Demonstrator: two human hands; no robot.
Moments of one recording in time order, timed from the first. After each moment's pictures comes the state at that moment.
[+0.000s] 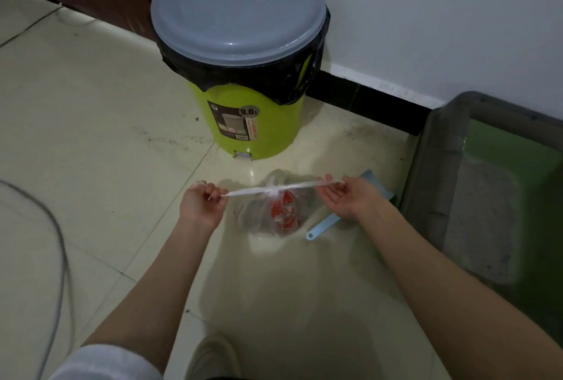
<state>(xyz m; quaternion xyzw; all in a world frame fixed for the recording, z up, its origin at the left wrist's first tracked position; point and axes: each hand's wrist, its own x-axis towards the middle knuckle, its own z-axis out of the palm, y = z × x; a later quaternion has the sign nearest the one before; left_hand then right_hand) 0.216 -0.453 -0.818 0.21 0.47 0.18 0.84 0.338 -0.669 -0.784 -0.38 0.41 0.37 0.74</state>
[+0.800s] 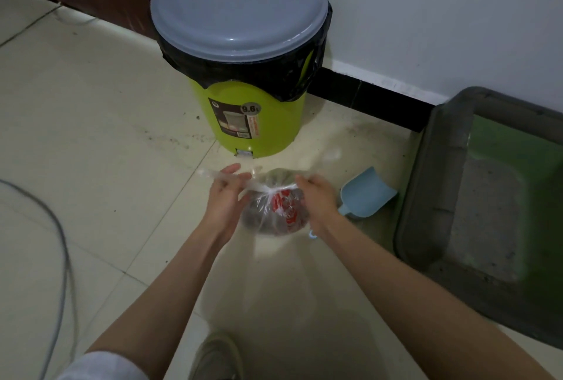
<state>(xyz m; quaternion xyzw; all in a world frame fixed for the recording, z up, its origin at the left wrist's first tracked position) 0.217 -0.493 -0.791 0.50 0.38 0.10 0.77 0.290 -0.619 -0.802 -0.71 0.17 0.30 0.61</state>
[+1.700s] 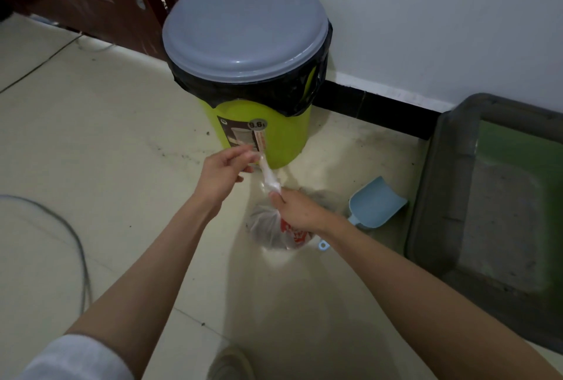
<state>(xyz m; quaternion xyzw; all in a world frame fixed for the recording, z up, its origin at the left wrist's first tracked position) 0.245 -0.453 -0.749 0.72 0.30 0.07 0.62 0.291 -0.597 -0.785 -0.83 -0.31 0.35 0.29</state>
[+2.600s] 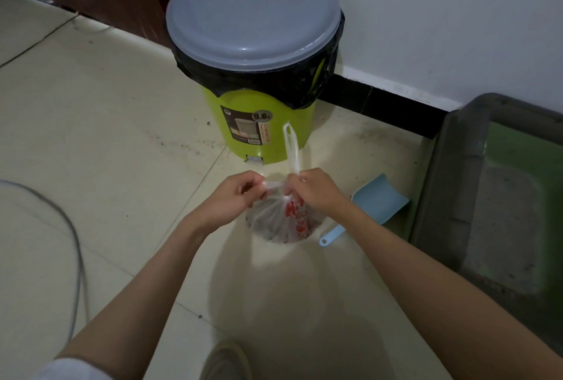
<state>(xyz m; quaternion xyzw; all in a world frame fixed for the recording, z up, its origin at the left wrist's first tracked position) 0.214 -0.459 -0.771 0.81 0.17 -0.08 0.56 0.316 -0.606 -0.788 -0.85 -0.18 0.31 0.38</state>
